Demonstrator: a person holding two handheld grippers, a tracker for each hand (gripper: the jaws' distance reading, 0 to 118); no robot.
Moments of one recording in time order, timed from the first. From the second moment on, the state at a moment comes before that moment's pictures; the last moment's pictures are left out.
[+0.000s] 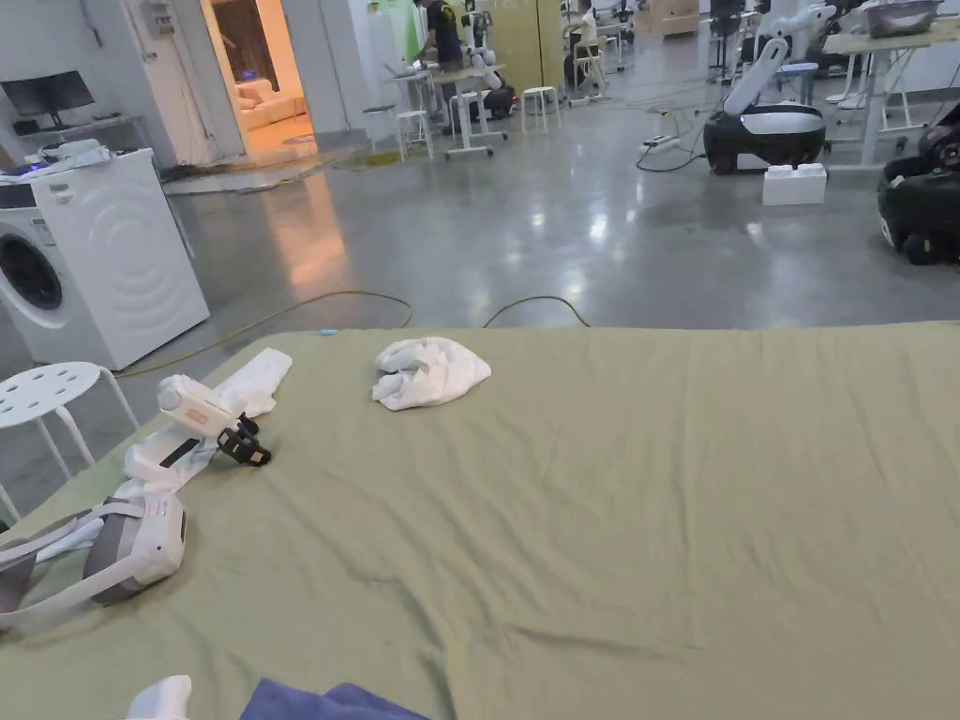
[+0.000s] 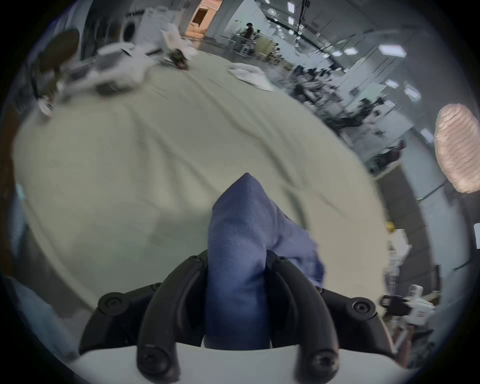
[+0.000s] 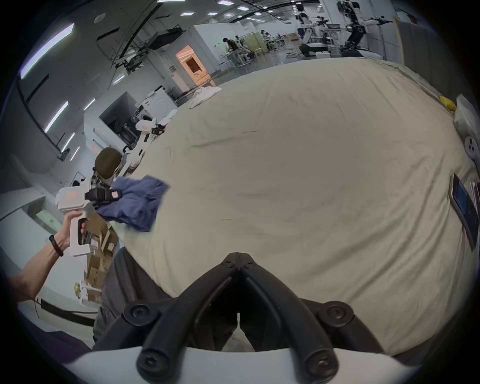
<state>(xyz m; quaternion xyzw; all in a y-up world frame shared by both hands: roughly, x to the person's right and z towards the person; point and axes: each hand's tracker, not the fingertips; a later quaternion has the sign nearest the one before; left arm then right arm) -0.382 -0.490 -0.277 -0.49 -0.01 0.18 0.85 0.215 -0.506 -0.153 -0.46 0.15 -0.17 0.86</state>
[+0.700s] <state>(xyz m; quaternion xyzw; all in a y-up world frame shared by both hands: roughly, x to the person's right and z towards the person) -0.174 -0.362 -0.177 -0.15 -0.15 -0.05 0.98 0.224 -0.396 -0.103 -0.22 0.03 -0.08 0.97</state>
